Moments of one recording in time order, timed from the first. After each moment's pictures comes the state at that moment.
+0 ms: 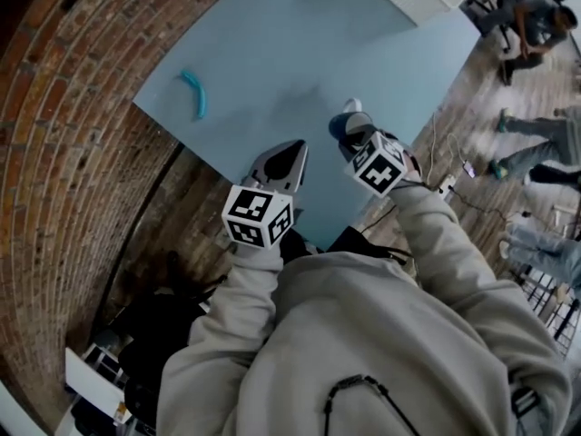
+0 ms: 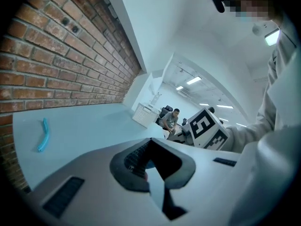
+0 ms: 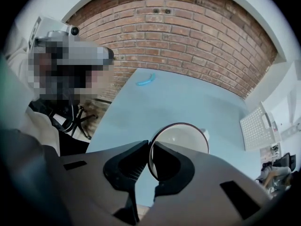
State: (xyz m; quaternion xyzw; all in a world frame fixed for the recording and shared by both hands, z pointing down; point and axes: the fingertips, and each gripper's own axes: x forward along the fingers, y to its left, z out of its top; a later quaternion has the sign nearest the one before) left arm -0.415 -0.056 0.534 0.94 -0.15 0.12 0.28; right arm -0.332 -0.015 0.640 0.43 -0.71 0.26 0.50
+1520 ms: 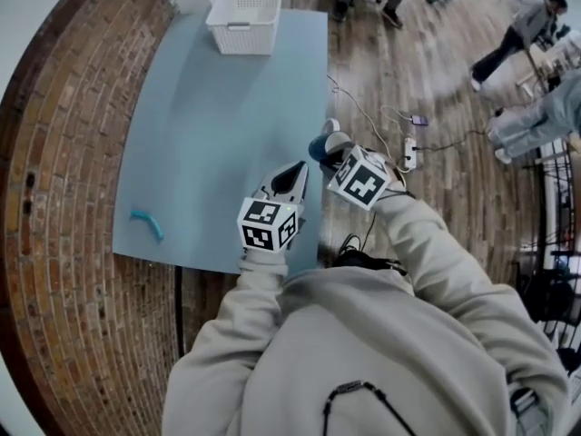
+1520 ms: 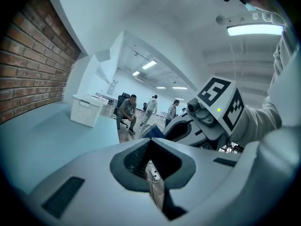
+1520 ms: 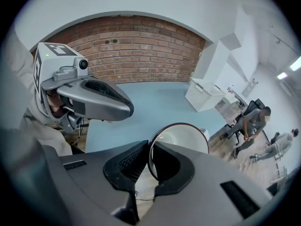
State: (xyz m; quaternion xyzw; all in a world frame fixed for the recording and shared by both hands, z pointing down) left arm -0.241 0.101 0.481 0.97 0.12 0.15 0.17; right arm -0.212 0.130 0.527 0.64 -0.58 0.31 0.39
